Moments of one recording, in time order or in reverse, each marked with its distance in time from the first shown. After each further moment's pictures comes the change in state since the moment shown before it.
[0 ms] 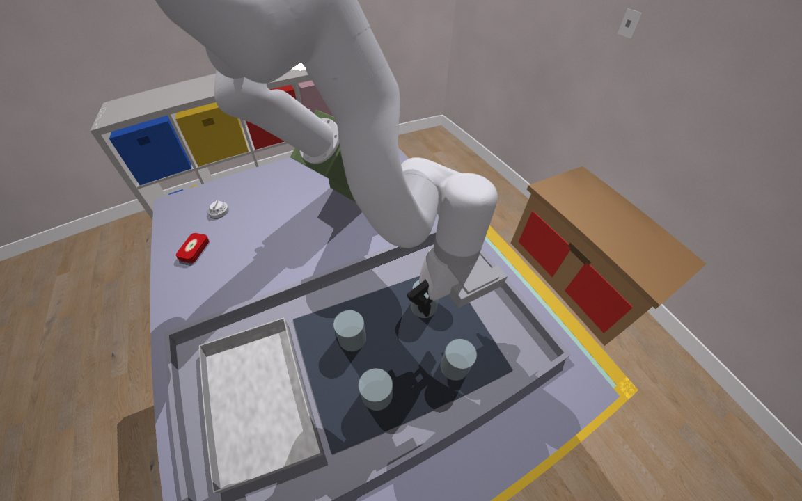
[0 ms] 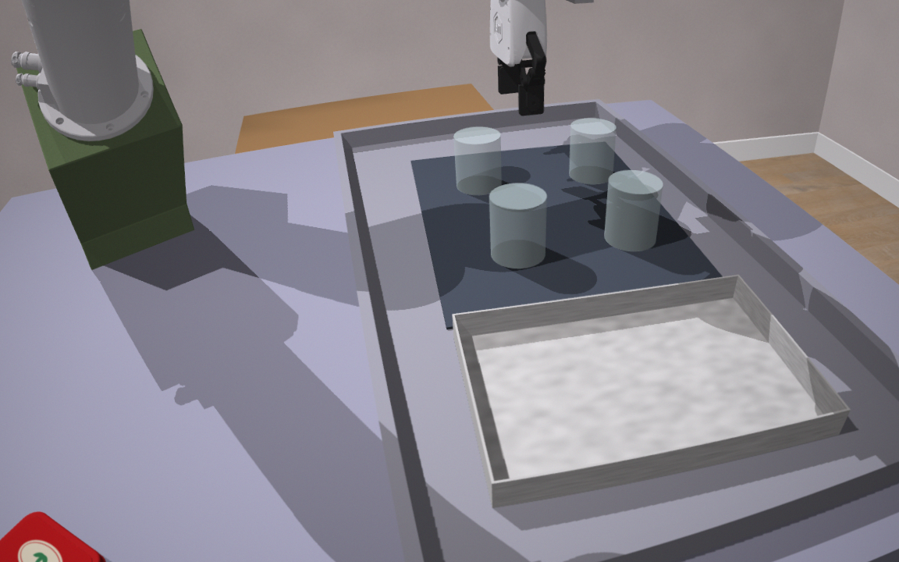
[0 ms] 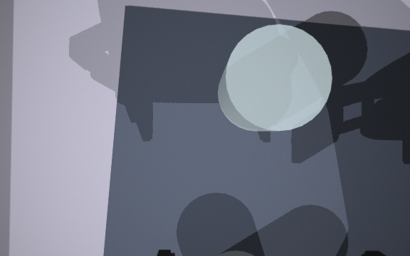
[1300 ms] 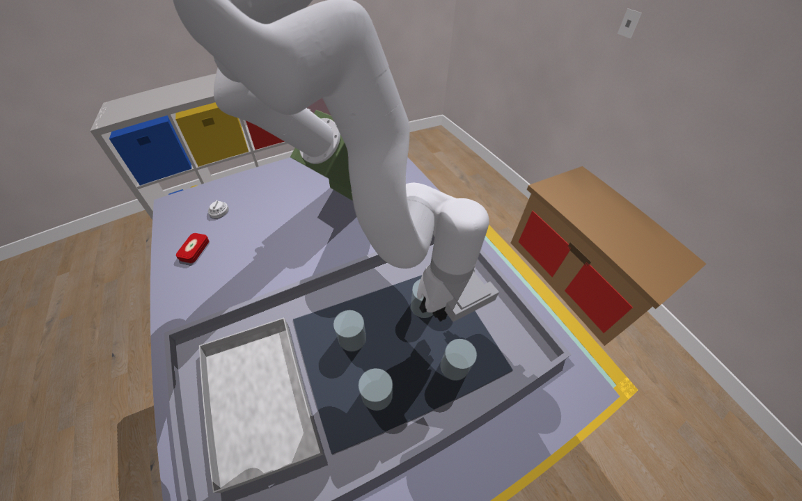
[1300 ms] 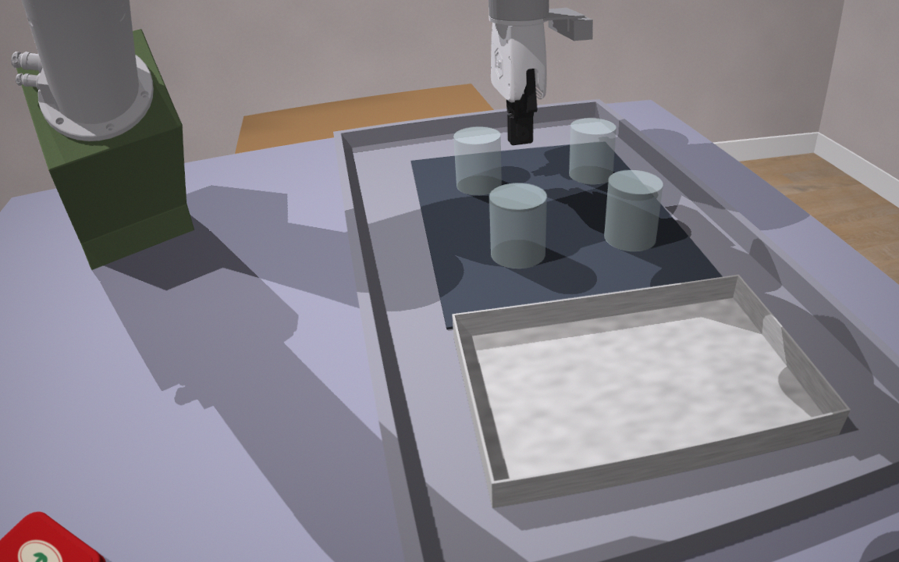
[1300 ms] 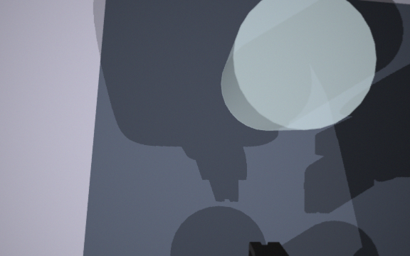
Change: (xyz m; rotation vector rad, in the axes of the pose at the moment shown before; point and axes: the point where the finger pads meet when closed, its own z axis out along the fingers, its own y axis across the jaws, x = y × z) arm 0.000 0.001 0.046 0.000 0.001 0.000
